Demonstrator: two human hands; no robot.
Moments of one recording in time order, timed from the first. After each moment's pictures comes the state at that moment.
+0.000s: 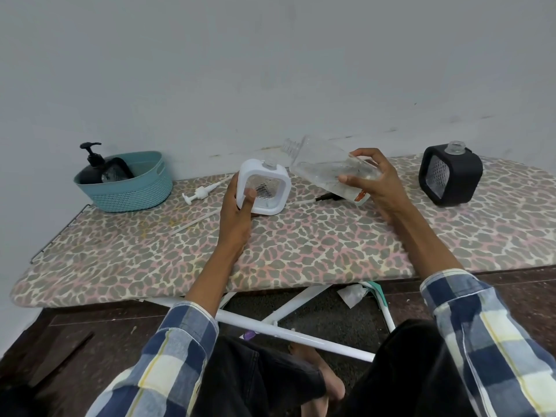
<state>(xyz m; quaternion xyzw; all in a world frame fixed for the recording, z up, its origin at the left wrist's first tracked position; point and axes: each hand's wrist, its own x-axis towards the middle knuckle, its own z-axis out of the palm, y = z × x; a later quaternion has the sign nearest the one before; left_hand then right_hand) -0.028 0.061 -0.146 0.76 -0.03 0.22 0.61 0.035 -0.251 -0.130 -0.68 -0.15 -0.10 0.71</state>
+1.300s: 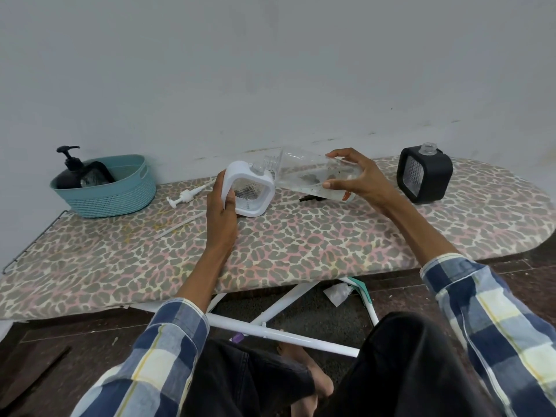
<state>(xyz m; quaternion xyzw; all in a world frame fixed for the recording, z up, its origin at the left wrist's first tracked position) -0.018 0.067 -0.156 0.78 0.02 0.24 0.58 0.025 -0.264 -0.105 -0.78 -0.21 -0.07 0.58</state>
